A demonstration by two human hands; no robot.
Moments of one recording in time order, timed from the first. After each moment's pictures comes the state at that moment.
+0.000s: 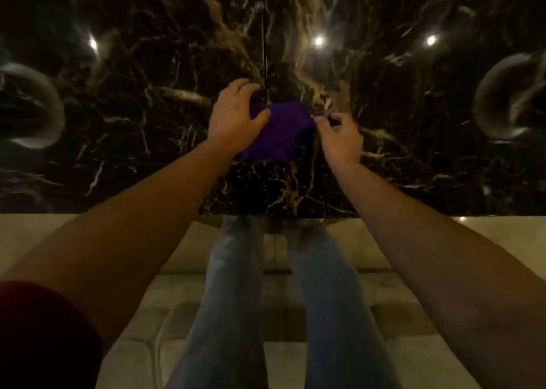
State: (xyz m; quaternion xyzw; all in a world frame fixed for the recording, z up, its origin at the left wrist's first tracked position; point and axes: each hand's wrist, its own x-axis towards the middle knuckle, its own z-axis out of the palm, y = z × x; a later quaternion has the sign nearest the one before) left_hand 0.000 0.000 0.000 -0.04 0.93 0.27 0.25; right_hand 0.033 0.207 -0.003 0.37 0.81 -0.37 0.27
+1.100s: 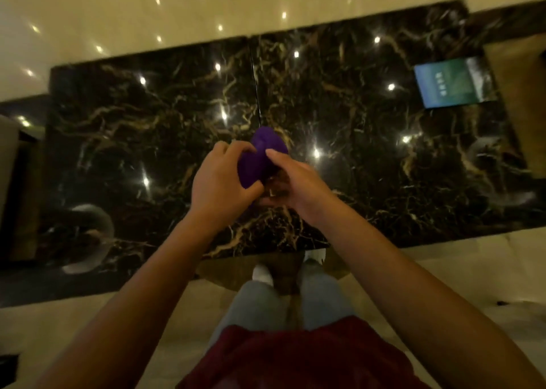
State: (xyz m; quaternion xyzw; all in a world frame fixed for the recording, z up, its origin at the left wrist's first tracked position) left_hand 0.083 0.024 0.401 0.03 0.96 0.26 0.11; right_hand 0.085 0.186 0.355 0.25 0.49 -0.77 0.32
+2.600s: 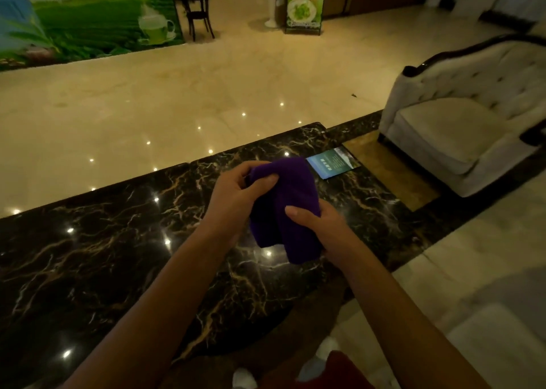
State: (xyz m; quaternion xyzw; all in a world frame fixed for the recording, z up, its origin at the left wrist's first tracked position) left_hand 0.183 0.069 0.590 0.18 0.64 0.72 0.17; right_hand 0.274 0.234 0.555 0.12 0.65 -0.75 0.02
